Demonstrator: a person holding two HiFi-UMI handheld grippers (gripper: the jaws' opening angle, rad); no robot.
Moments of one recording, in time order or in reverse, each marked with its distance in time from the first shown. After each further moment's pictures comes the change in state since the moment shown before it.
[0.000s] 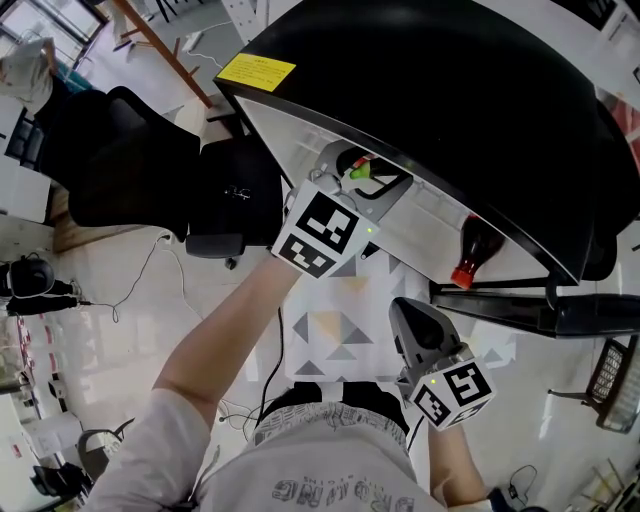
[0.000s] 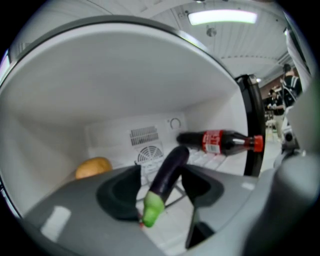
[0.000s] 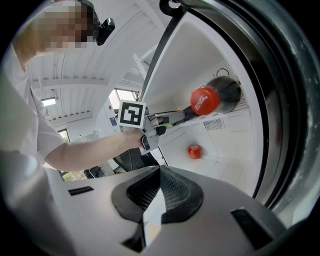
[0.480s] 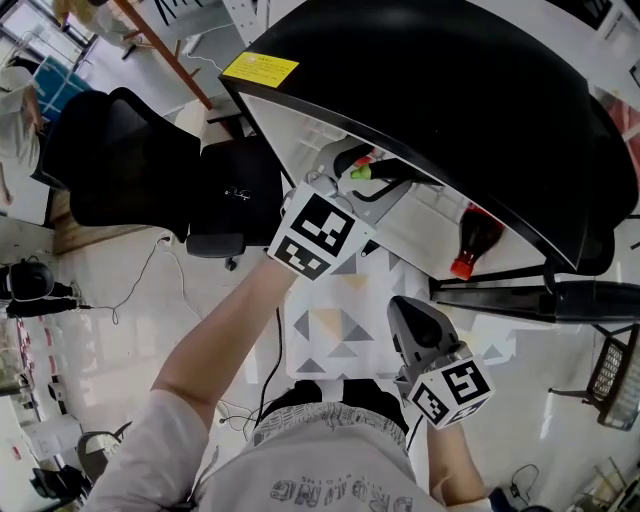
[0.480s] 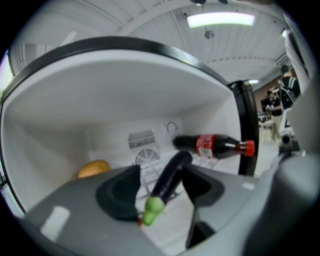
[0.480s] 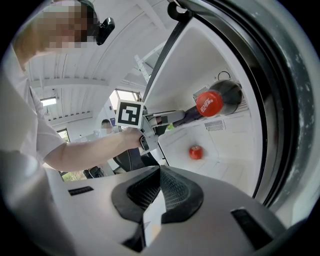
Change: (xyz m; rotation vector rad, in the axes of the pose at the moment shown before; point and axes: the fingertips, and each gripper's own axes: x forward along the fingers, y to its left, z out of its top) left arm -0.014 -0.008 0.008 0.006 -0.017 -0.014; right arm -0.004 0.009 -0.001 -0.006 -0.014 -0.001
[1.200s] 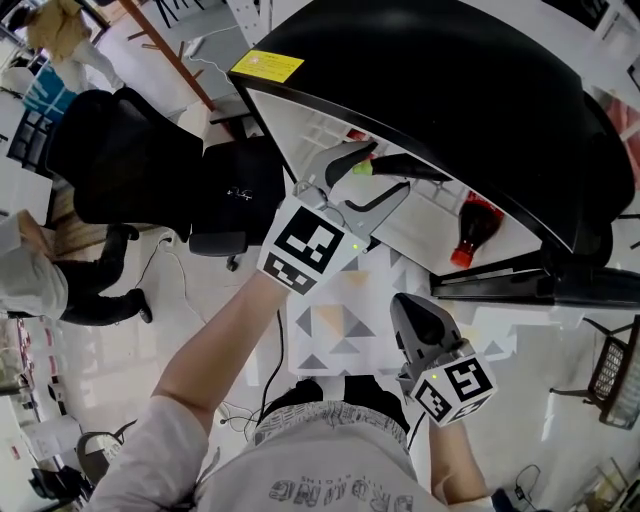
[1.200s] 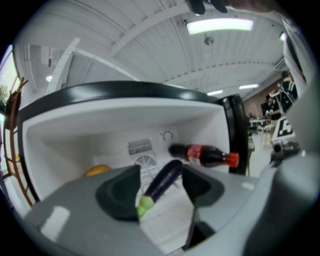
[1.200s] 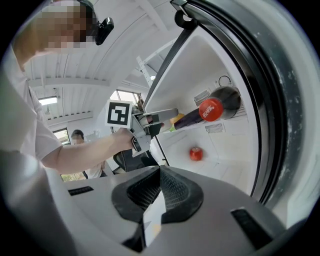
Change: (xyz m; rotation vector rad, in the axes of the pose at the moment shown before) left arm -0.032 -0.014 0.019 -0.019 -0.052 0.005; right arm -0.010 0.007 0.001 -0.012 -0.013 -0.007
